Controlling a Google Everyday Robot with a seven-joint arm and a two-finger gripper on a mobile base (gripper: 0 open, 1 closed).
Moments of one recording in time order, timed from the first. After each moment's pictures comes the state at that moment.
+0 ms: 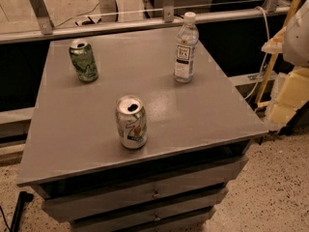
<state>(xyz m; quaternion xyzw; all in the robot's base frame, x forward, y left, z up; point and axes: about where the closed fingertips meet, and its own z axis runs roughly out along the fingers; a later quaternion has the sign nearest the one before) 0.438 -0.217 0.976 -0.60 0.78 -0.03 0.16</state>
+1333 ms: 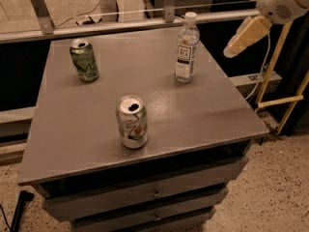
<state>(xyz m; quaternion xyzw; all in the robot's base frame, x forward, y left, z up) 0.634 -0.213 1.006 -0.55 0.74 -0.02 0.40</state>
